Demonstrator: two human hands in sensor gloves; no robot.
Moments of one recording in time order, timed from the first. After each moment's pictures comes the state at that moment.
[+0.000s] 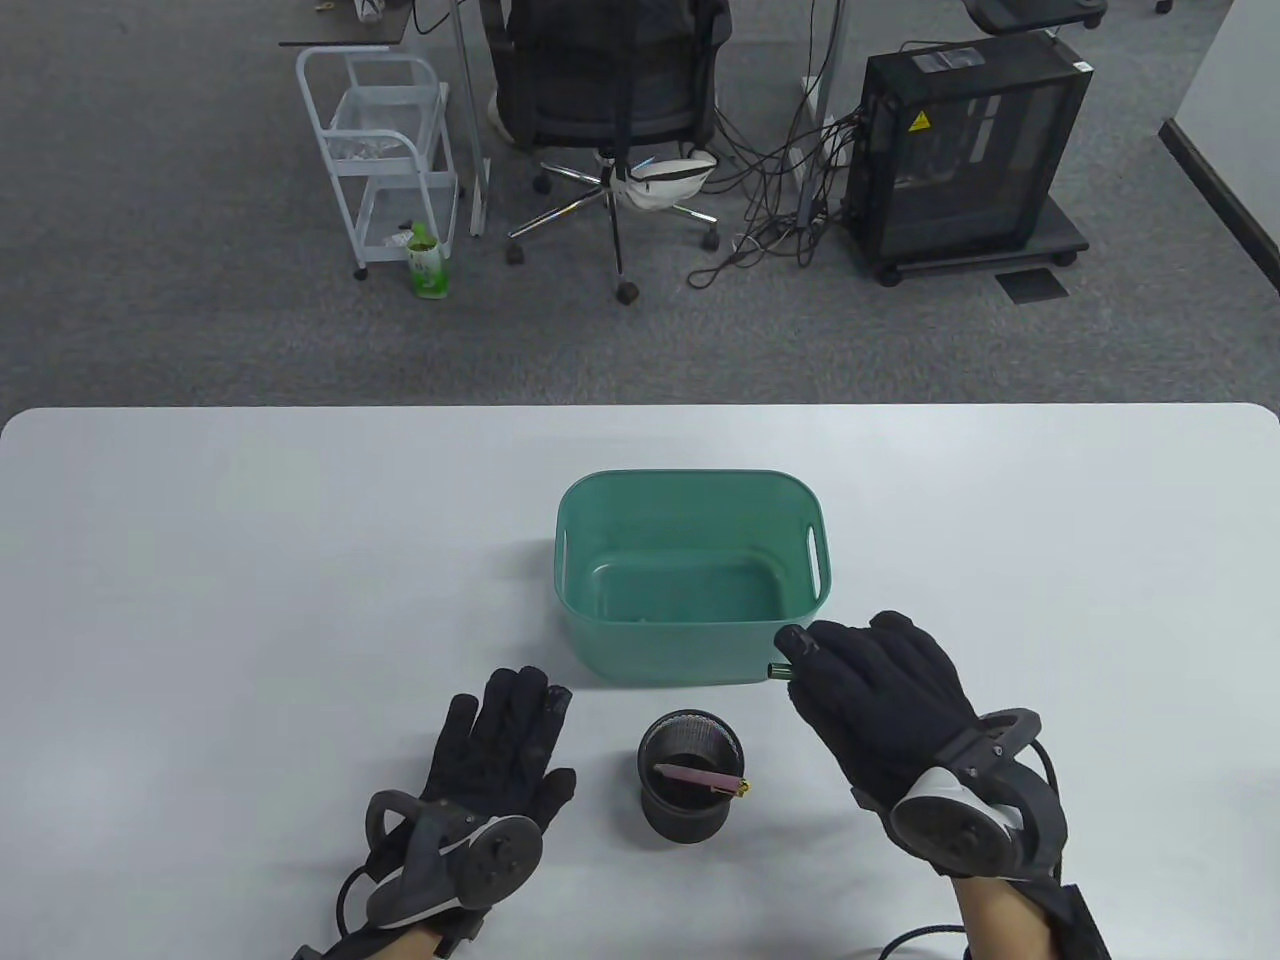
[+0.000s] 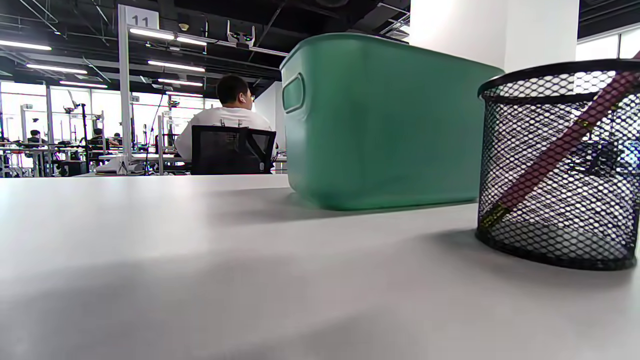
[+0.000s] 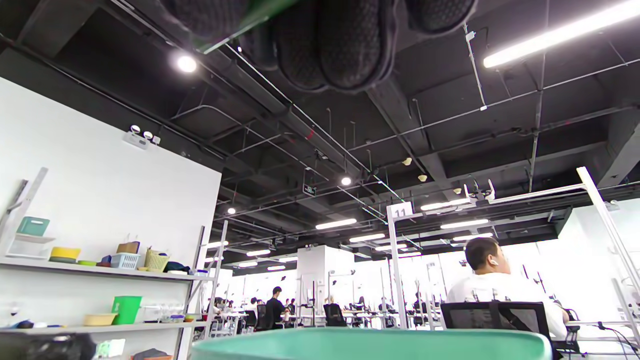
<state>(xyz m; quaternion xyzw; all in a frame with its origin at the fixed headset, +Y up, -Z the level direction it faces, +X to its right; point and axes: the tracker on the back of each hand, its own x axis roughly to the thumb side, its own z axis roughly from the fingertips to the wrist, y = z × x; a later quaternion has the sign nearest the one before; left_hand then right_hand) -0.169 -0.719 -0.226 0.07 -0.23 0.03 0.97 0.169 -0.604 -0.234 0.25 -0.36 0.89 0.16</state>
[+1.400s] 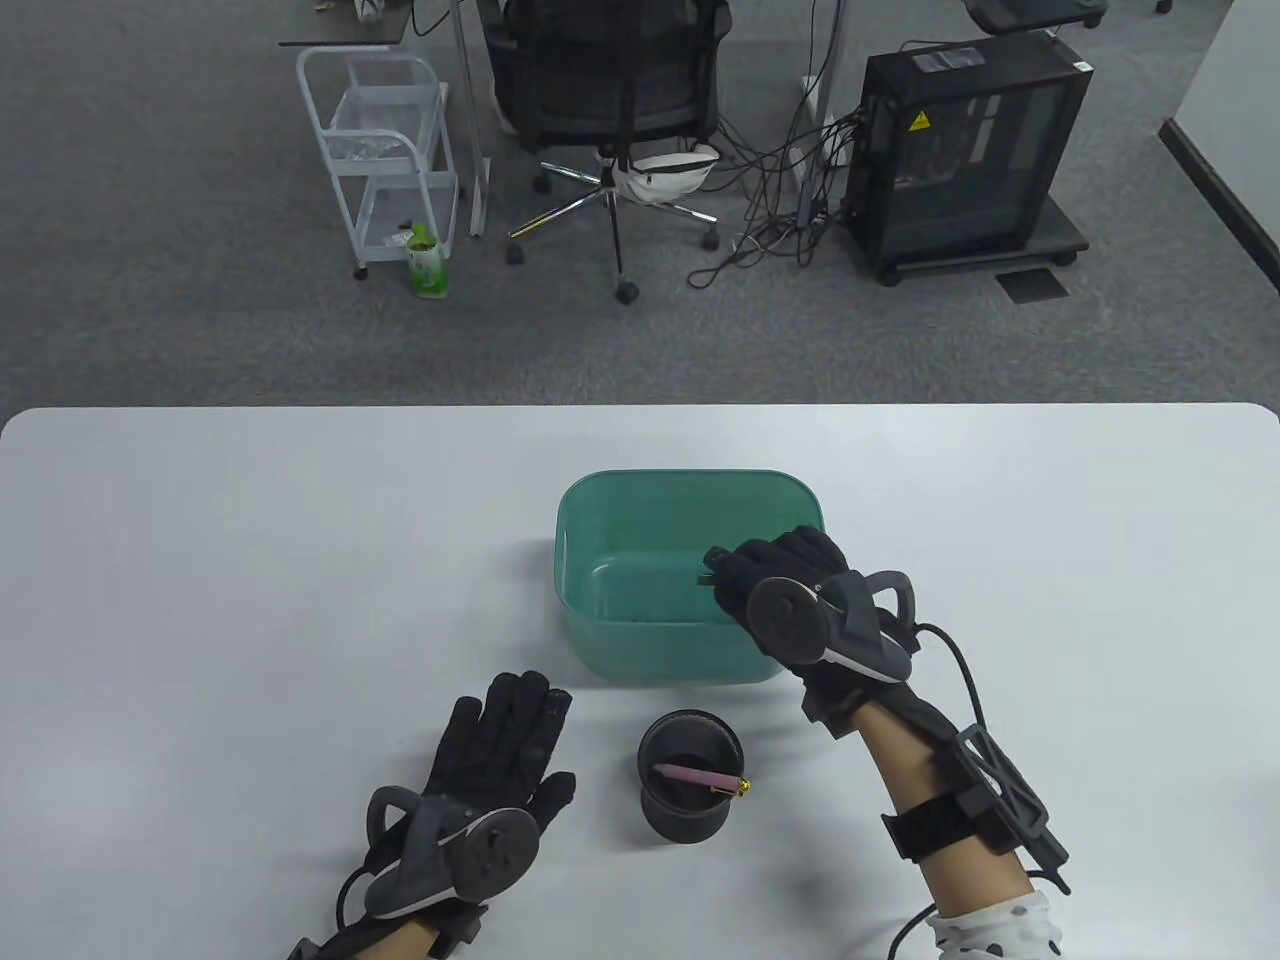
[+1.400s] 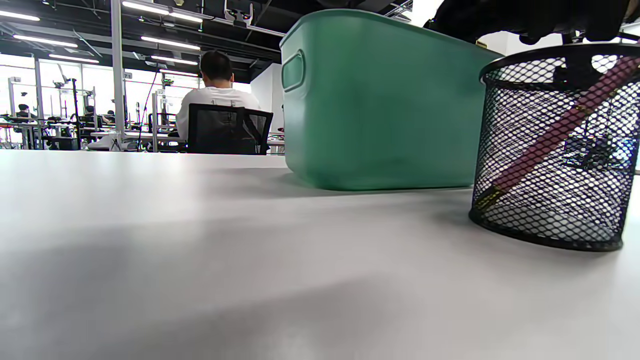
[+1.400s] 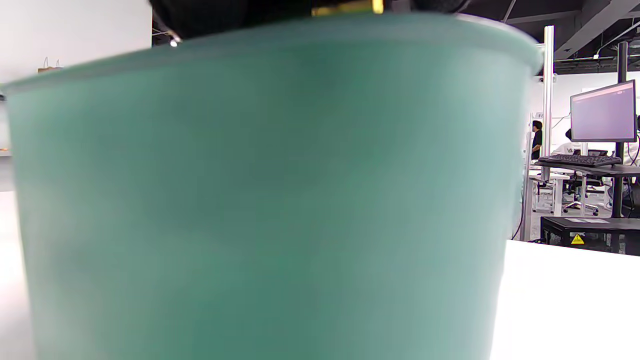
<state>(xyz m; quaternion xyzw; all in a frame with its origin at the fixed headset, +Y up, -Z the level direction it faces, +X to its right) -0.173 -0.727 -0.231 0.04 -0.24 0.04 0.97 0.115 -0.646 -0.368 0.19 -0.13 0.97 0.05</state>
